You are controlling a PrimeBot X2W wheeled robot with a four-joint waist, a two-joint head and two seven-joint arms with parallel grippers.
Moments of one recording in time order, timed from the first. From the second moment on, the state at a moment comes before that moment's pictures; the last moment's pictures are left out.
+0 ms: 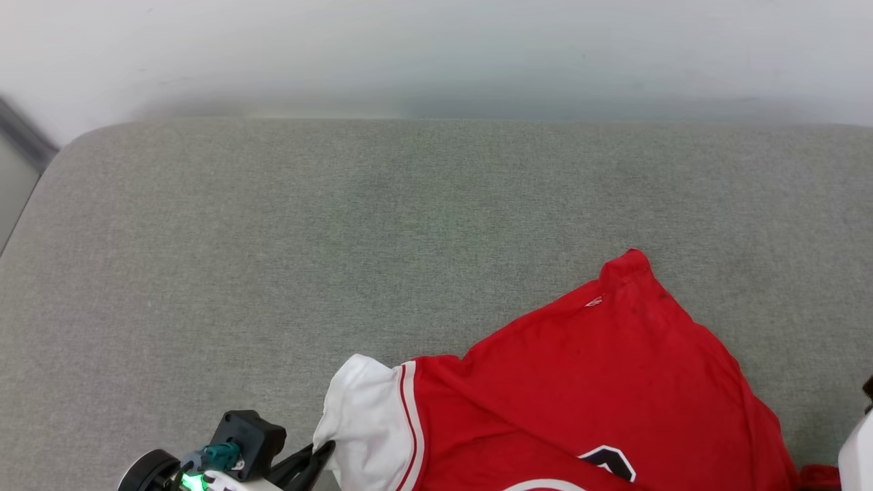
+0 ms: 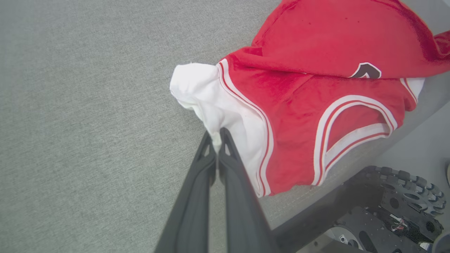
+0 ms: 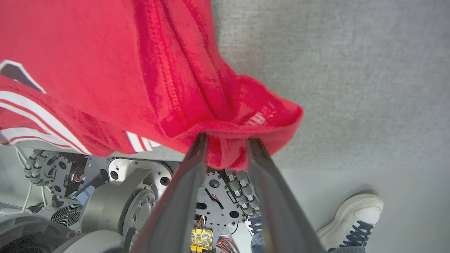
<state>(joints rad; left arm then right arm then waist) 0.07 0.69 -0.52 -0.39 -0.59 0.11 0.38 0.09 -0.33 -0.25 -0.16 0.47 0.13 1.34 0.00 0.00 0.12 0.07</state>
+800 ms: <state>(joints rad) -0.07 0.66 -0.57 -0.47 -0.51 0.06 0.39 -0.50 -0.38 -0.06 0.02 0.44 0.13 1.29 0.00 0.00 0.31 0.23</state>
